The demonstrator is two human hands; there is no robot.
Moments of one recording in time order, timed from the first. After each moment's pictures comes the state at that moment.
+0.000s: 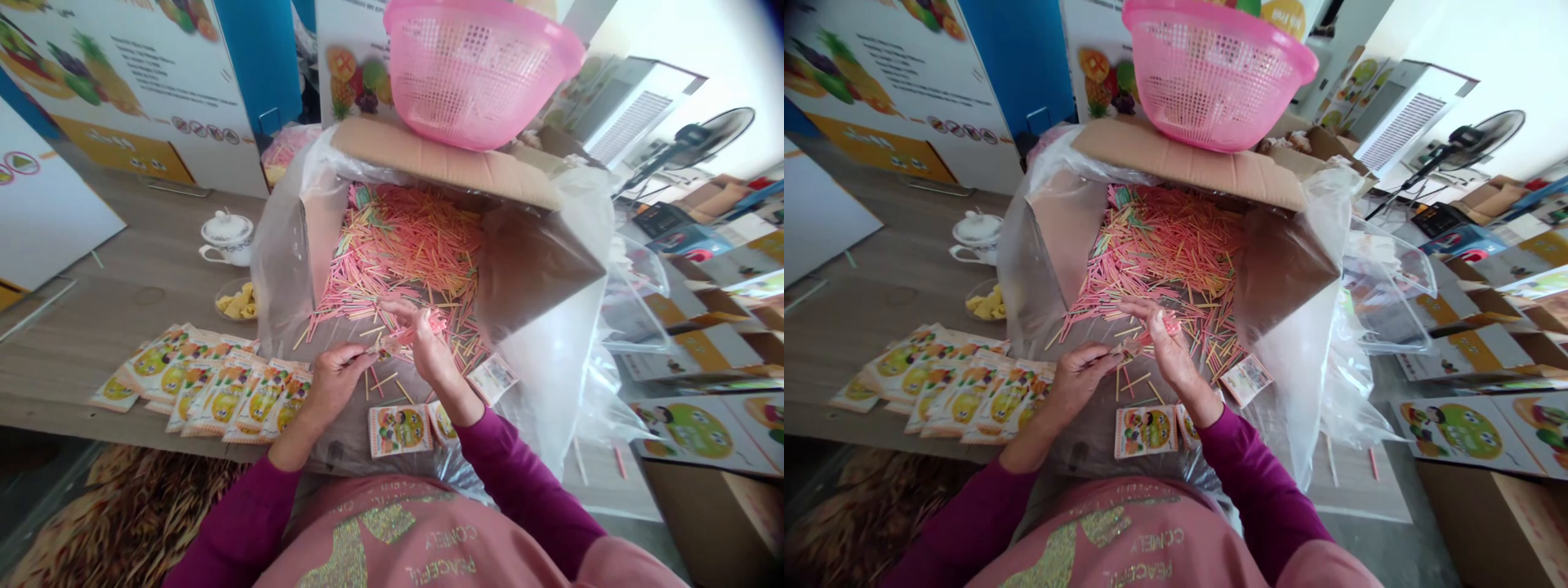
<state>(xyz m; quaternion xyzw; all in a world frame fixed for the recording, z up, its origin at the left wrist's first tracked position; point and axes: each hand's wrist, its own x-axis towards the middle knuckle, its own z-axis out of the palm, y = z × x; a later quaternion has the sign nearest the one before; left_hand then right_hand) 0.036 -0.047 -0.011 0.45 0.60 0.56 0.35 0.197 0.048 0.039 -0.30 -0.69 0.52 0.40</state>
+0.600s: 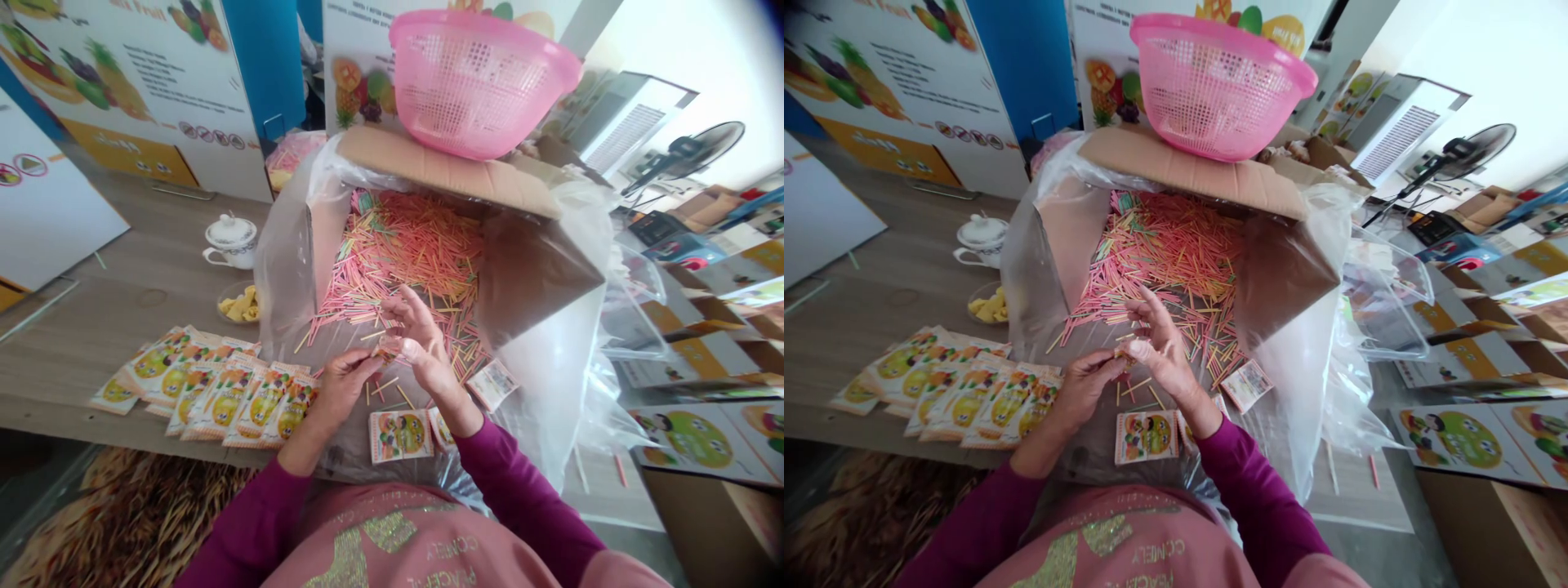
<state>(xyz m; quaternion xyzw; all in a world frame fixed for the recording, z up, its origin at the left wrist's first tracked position) 0.052 -0.048 -0.007 0.30 0.53 0.59 0.53 0.201 0.041 0.040 -0.26 -0.67 0.57 0.39</state>
